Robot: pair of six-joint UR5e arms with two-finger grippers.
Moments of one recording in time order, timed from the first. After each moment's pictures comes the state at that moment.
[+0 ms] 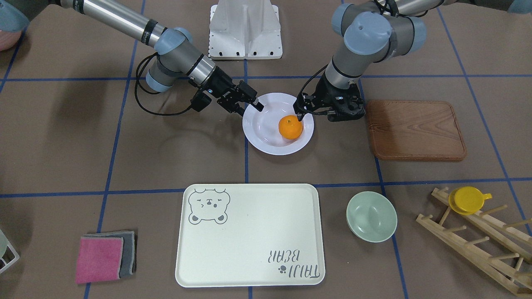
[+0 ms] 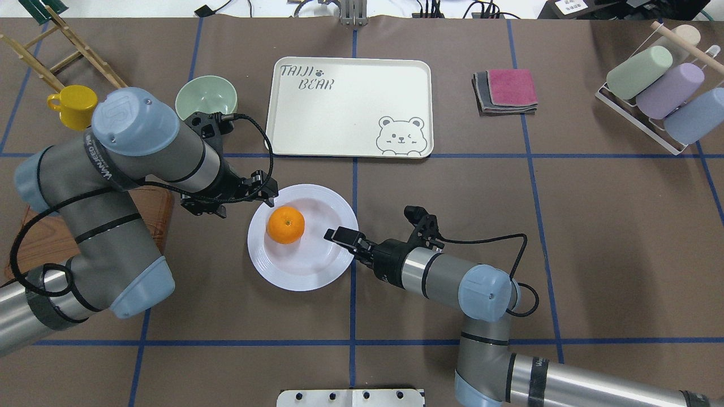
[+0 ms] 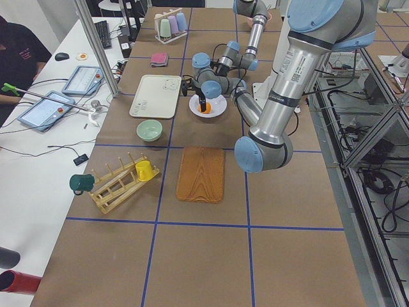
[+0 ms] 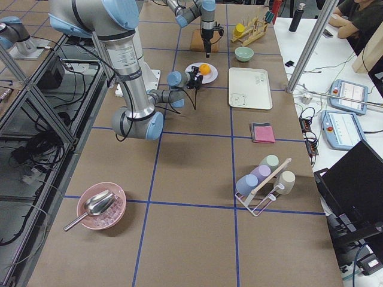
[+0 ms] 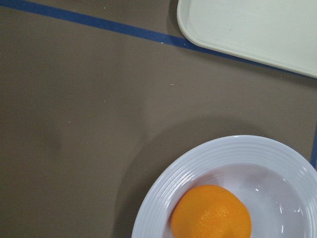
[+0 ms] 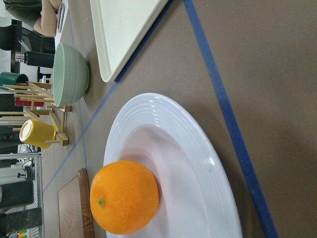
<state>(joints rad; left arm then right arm) -0.65 -2.03 -1.82 -1.75 -2.06 -1.34 0.28 -1.03 1.35 -0.19 1.41 1.85</state>
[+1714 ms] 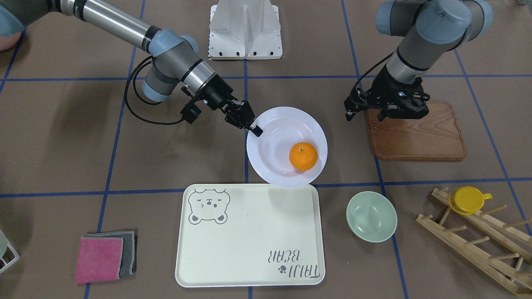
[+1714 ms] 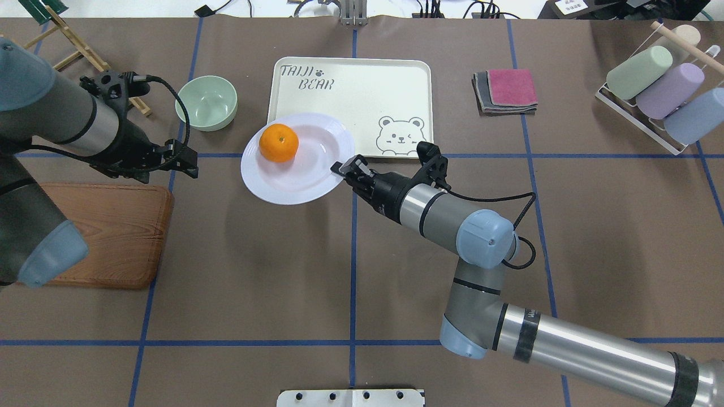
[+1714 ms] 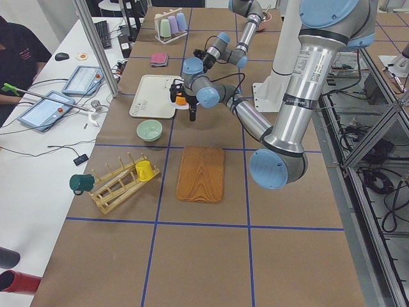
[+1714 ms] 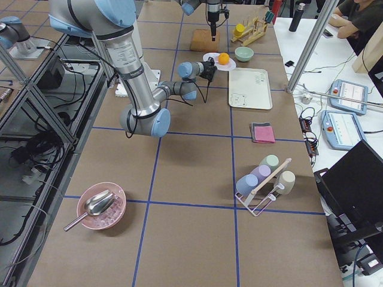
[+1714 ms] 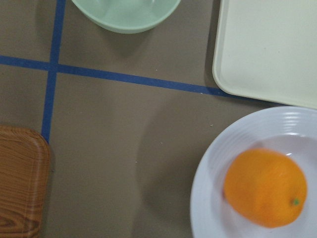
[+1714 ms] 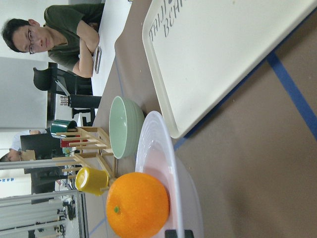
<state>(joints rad) -0.86 -1.84 -1.93 -1.75 -2.14 -1.02 0.42 -0.97 1.36 -0.26 1.31 2.02</state>
